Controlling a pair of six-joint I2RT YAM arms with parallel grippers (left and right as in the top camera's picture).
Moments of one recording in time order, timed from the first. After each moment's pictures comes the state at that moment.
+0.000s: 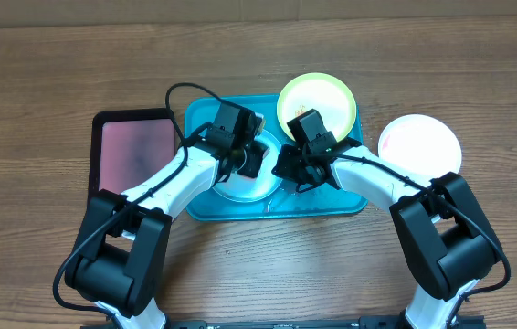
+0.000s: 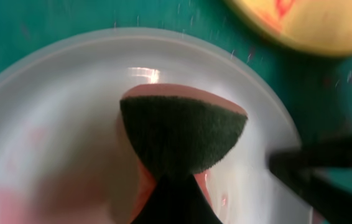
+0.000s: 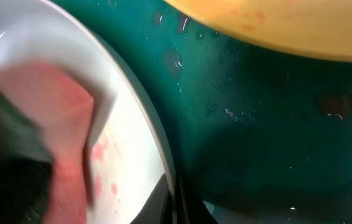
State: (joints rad) left arm -0.43 1.83 1.10 -0.34 0.13 -0.12; right arm 0.52 1.91 1.11 -0.34 -0.21 0.76
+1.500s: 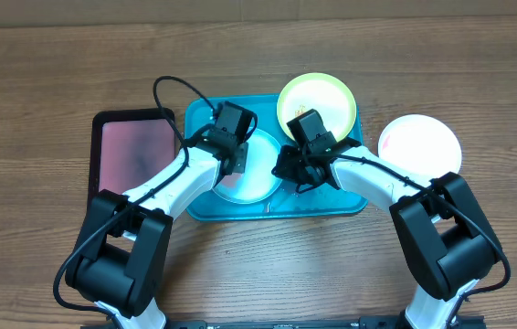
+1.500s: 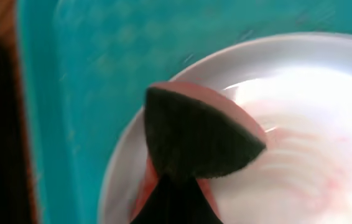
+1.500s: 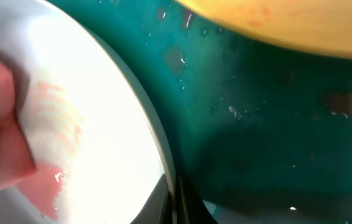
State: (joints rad) left arm -0.43 1.83 1.10 -0.44 -0.29 -0.27; right arm 0.52 1.91 1.11 -0.35 -0.22 0.75
